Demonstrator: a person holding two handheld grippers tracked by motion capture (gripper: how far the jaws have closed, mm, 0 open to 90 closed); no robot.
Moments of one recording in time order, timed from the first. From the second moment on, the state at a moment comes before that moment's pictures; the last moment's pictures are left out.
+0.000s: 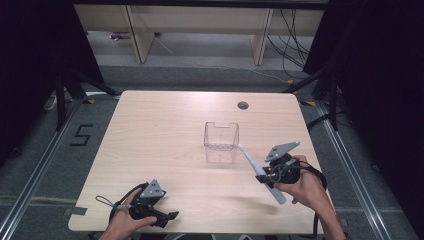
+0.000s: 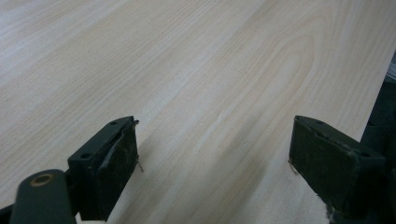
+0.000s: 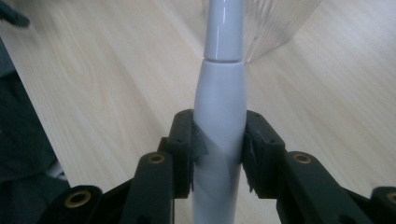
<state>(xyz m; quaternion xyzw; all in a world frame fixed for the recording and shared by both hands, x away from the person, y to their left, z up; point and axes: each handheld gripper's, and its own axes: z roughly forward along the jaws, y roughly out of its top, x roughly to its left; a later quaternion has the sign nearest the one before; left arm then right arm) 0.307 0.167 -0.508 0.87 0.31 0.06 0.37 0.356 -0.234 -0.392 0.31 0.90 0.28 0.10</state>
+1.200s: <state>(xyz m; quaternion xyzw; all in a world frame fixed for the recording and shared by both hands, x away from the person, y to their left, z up) 0.307 0.167 -0.509 0.88 0.30 0.07 0.37 0.386 -0.256 -0.386 0.36 0.79 0.48 0.16</state>
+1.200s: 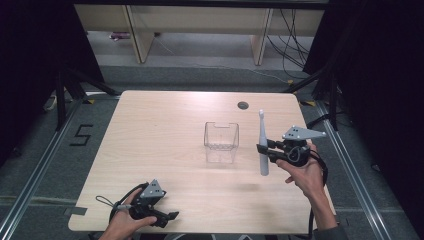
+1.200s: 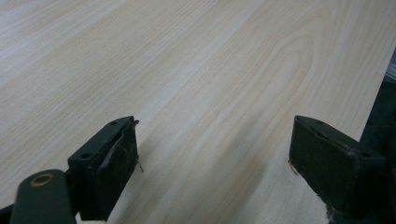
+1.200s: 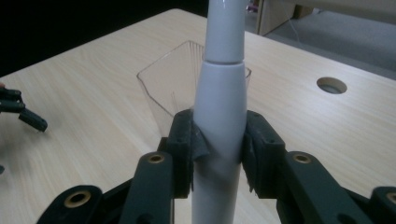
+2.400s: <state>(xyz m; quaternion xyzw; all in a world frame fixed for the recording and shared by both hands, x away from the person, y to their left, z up) 0.307 0.167 -0.508 0.87 0.31 0.06 0.37 0.410 -0.243 -0.362 0.35 0.76 0.52 0.16</state>
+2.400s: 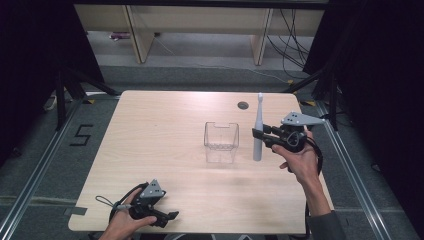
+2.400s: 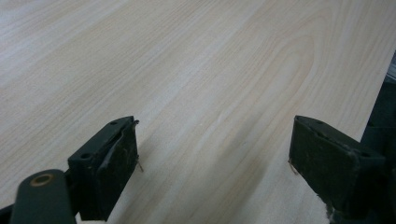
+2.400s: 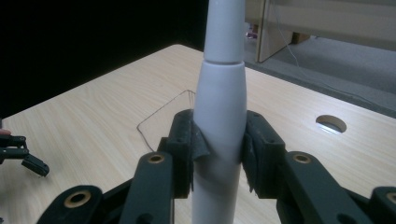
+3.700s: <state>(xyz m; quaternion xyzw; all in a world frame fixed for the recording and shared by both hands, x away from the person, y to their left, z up) 0.307 0.167 -0.508 0.87 0.31 0.06 0.37 0.441 -0.193 -0.333 0.31 0.76 0.54 0.15</state>
